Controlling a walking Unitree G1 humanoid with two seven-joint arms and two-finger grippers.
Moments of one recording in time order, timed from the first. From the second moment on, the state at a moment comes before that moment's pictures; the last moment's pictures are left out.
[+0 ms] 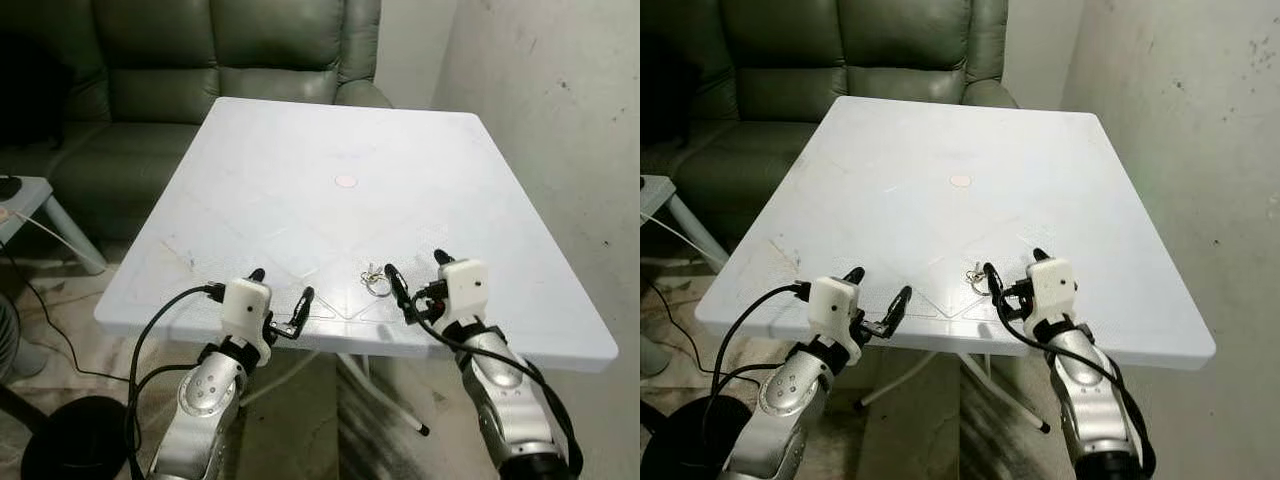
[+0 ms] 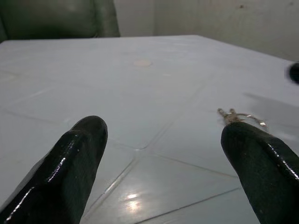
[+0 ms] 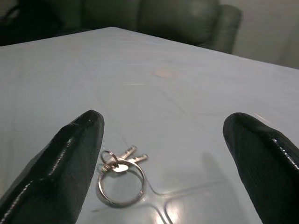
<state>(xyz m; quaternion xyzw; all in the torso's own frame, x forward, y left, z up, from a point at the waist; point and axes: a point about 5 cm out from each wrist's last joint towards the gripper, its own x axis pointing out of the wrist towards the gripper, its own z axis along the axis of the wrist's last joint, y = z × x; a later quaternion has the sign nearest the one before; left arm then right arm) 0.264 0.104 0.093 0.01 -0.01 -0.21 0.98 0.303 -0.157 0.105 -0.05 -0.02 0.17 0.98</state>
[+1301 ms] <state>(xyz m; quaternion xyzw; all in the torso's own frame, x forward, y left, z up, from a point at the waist) 0.236 0.097 0.103 0.01 -0.02 -0.22 0.97 0.356 -0.165 0.118 -0.14 0.04 0.31 0.94</state>
